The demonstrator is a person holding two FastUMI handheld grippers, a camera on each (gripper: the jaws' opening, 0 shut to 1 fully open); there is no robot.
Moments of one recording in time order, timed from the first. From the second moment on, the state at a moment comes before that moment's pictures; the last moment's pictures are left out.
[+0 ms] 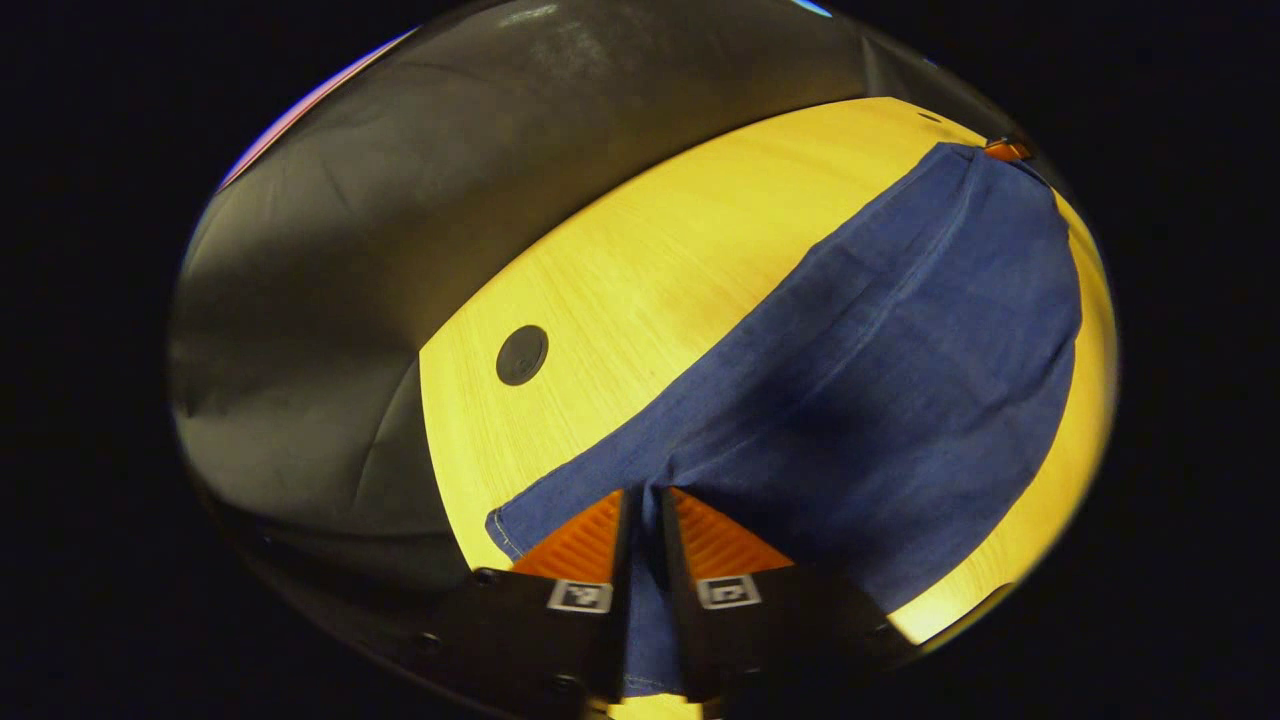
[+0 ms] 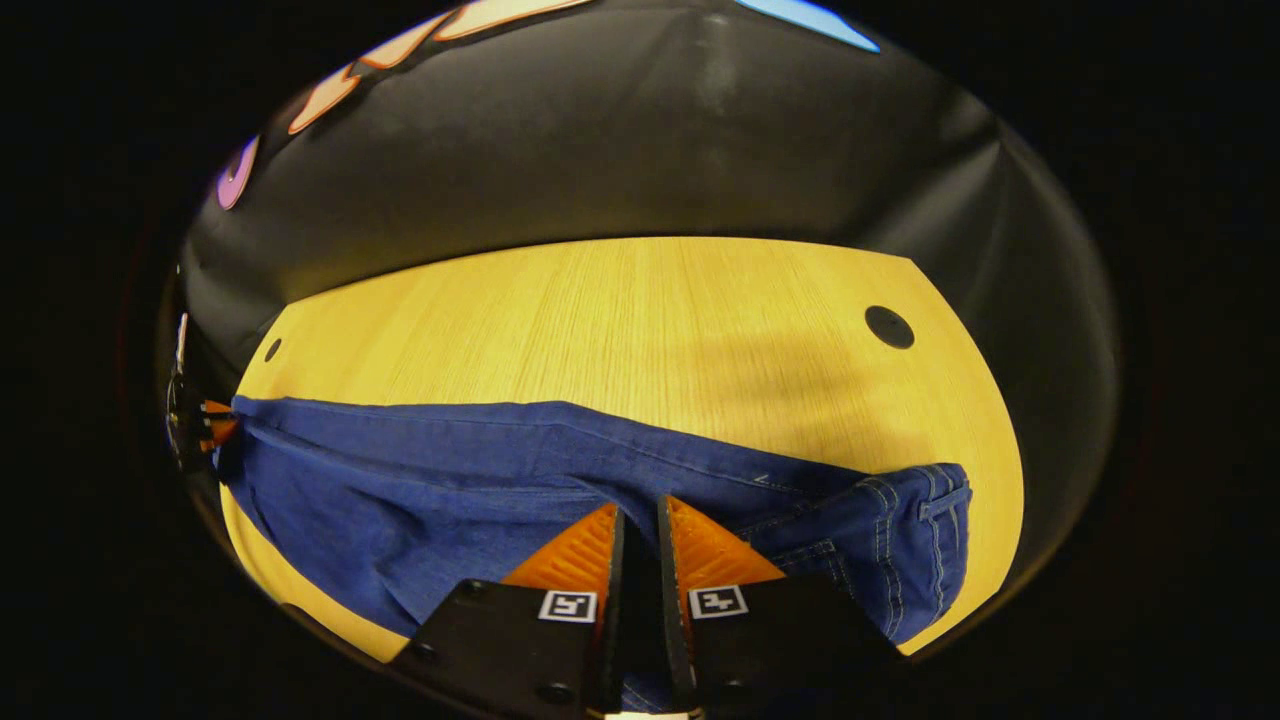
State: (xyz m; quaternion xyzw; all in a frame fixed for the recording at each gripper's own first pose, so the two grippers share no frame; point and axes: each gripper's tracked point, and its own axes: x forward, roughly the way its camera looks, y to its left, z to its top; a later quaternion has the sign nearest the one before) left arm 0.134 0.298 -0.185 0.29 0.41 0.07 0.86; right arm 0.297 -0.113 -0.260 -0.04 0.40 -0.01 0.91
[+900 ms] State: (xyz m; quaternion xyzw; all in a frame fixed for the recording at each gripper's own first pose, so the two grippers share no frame) left arm 0.061 0.174 -0.111 0.08 0.18 0.13 0.97; right arm 0.176 -0.309 -0.216 0.00 0.39 -0.12 0.91
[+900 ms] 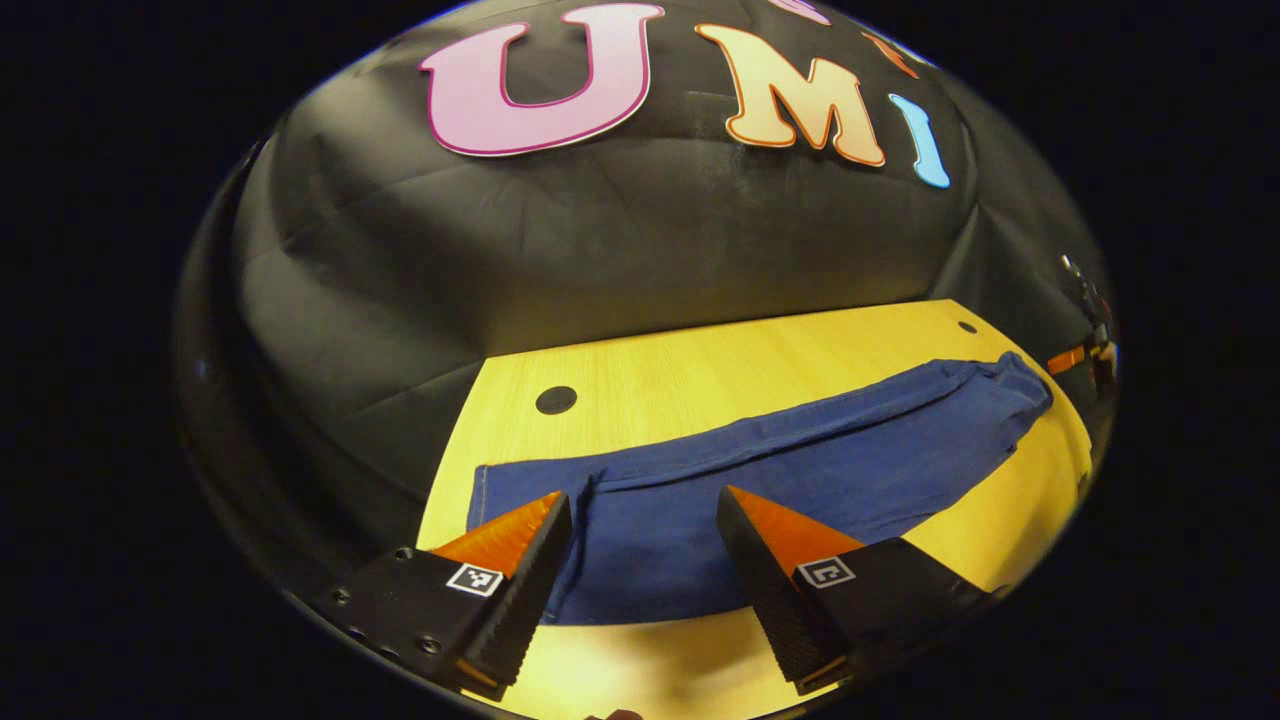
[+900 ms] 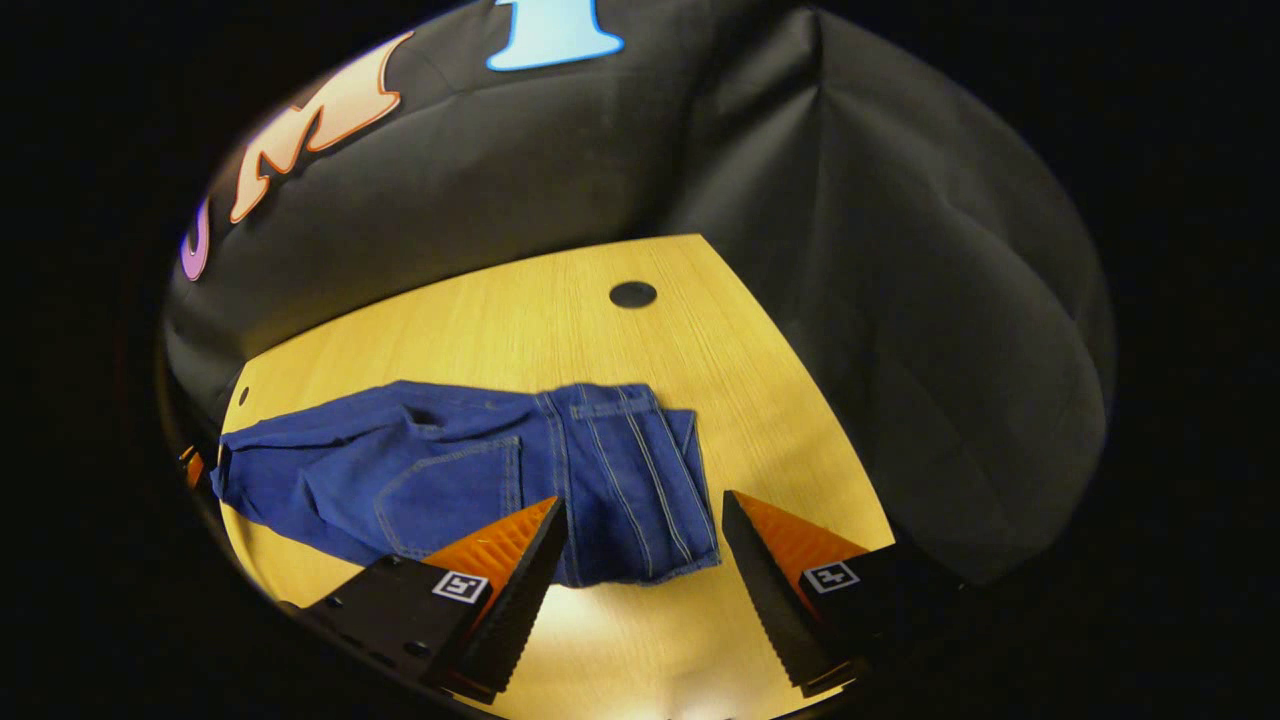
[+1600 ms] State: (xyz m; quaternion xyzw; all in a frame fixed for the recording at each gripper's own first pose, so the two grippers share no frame) left arm 0.009 0.115 -0.109 0.03 0.17 0.21 0.96; right arm 0.173 -0.317 -0.262 0.05 0.39 -0.08 0.91
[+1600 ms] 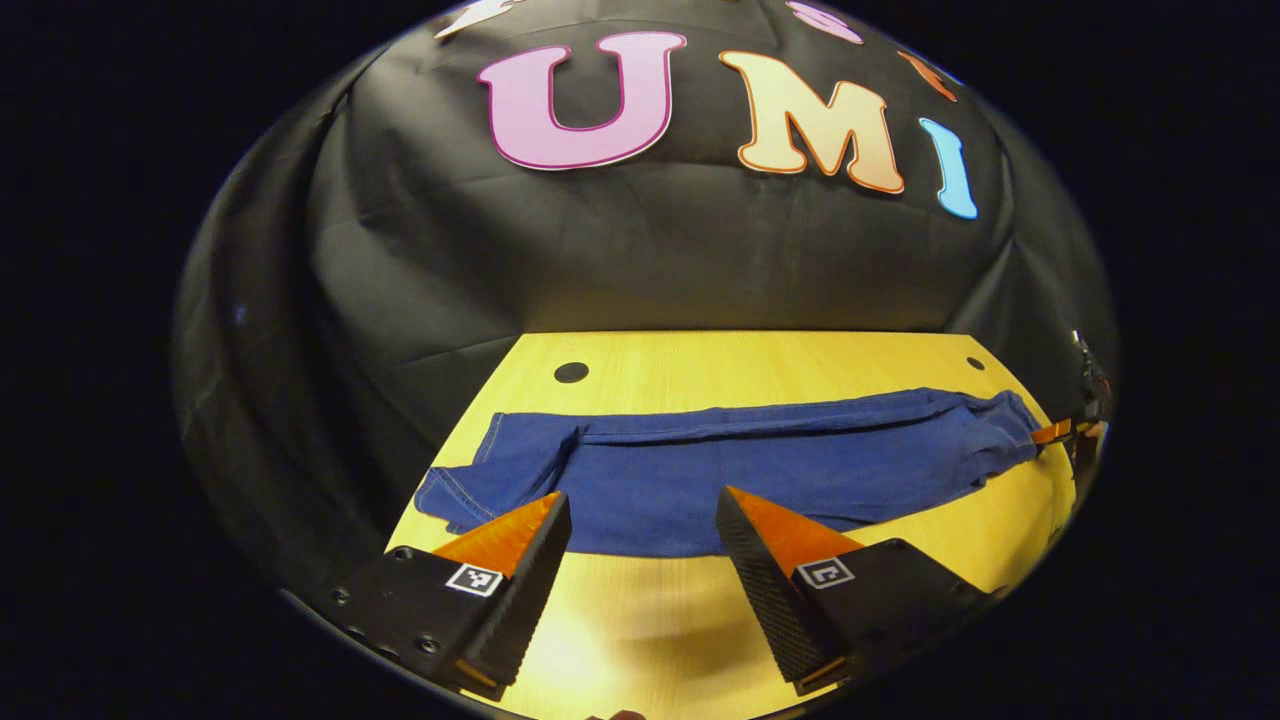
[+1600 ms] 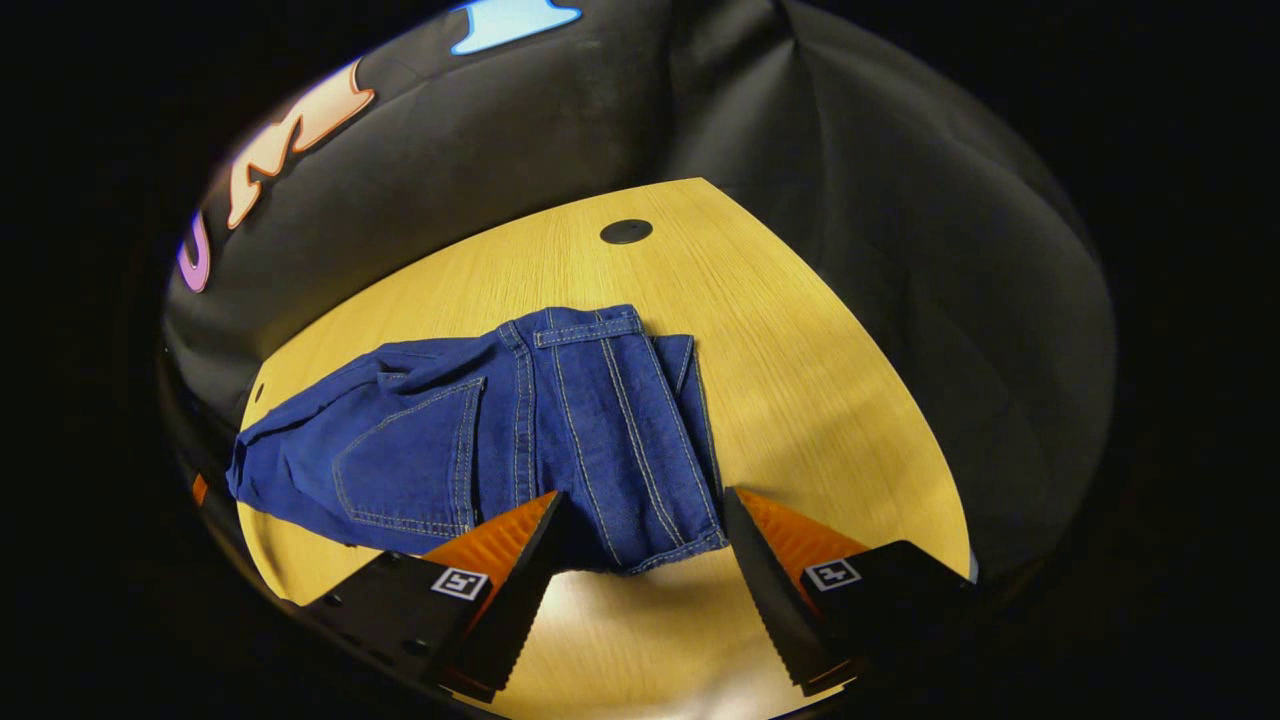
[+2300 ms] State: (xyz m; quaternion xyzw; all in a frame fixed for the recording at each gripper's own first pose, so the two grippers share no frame) left arm 0.008 0.081 -0.120 0.01 0.17 0.19 0.97; right arm 0.174 -0.299 -0.269 0.06 0.37 -0.09 0.92
